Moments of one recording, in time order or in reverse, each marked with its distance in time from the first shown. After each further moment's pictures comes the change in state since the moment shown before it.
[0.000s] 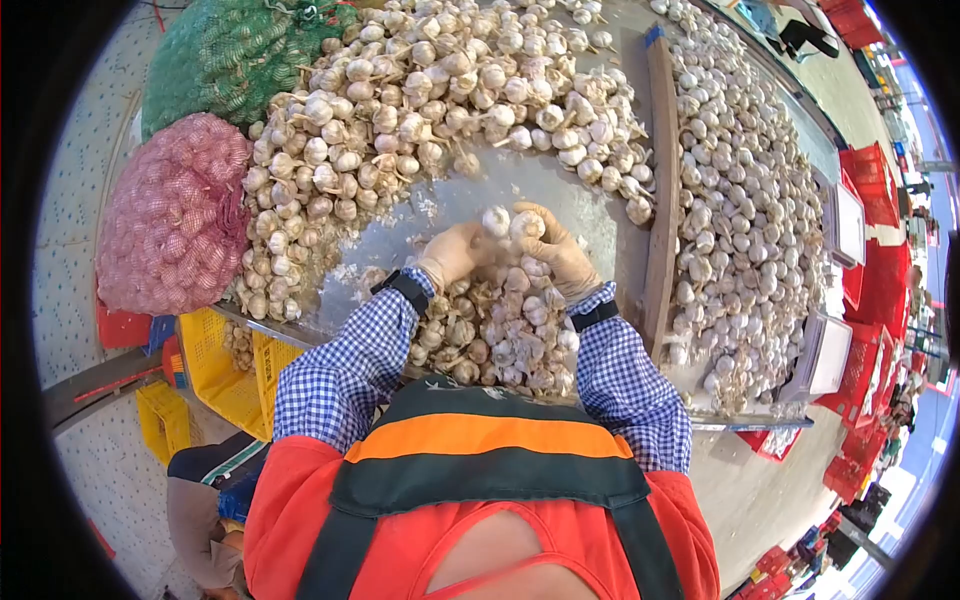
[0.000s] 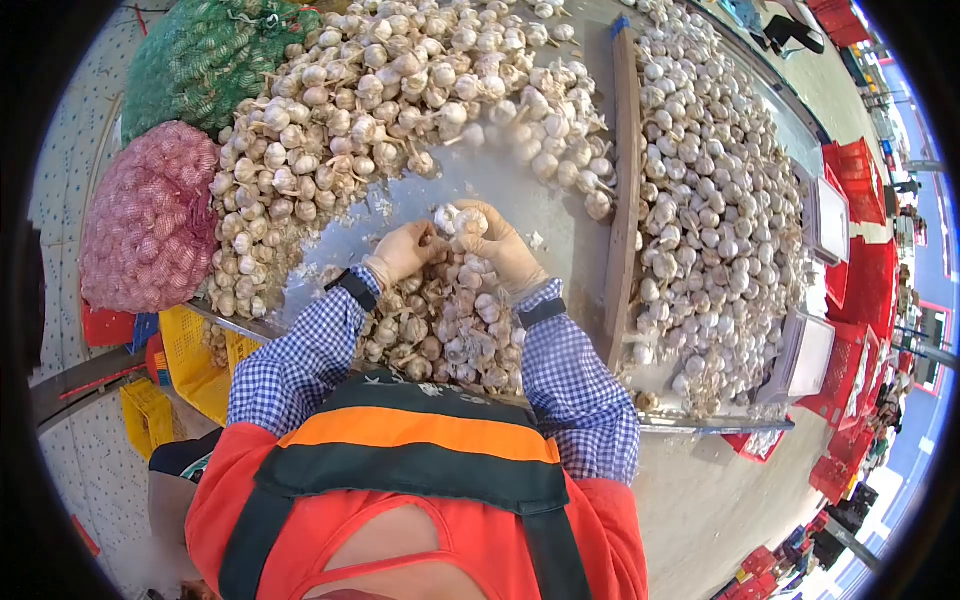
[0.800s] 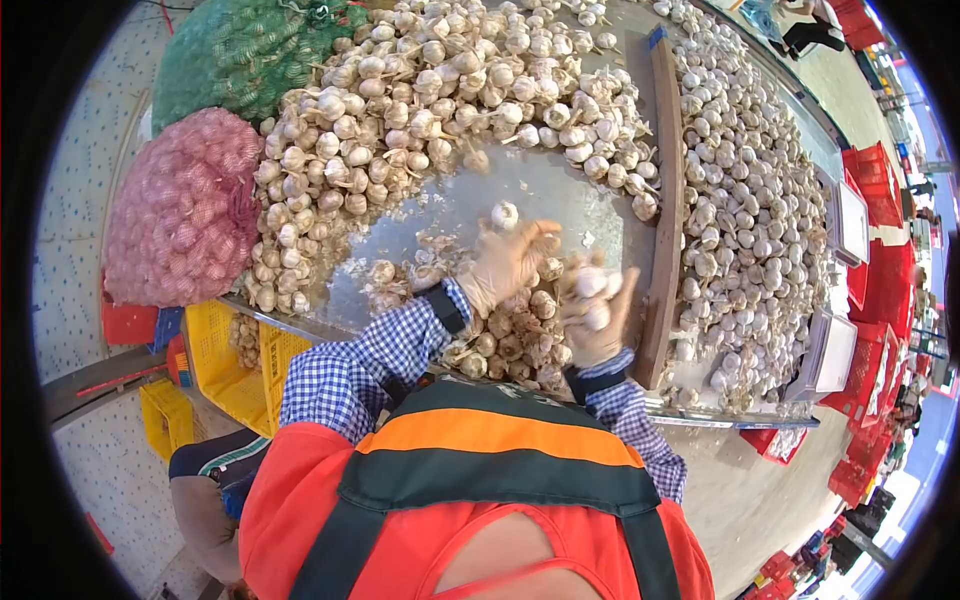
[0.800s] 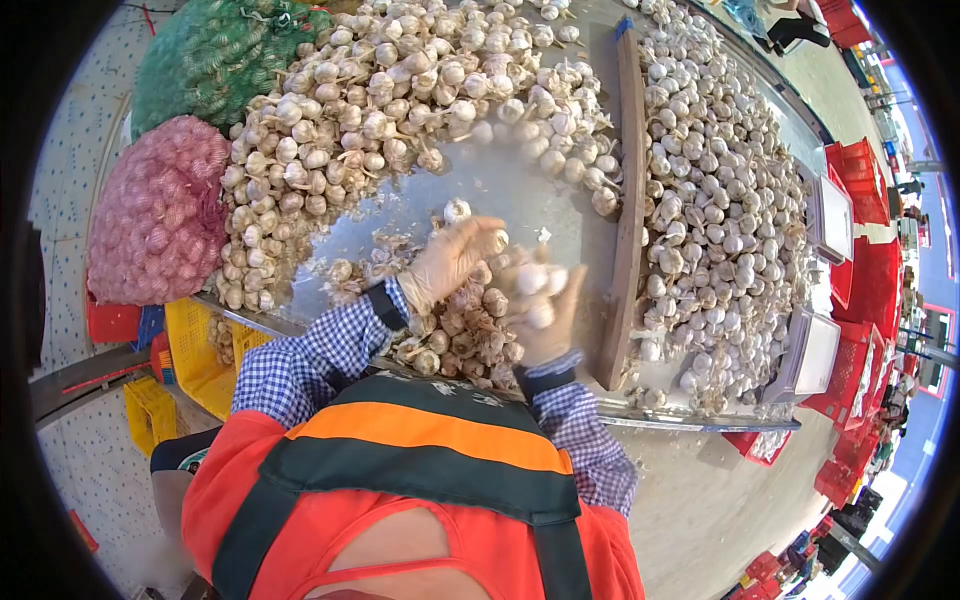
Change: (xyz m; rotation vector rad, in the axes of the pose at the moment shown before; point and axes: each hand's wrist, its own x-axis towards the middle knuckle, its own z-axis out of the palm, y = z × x) left_hand -0.044 0.086 0.011 -0.449 0.020 0.391; right_hand -0.087 0.040 0.009 0.764 0.089 -0.276
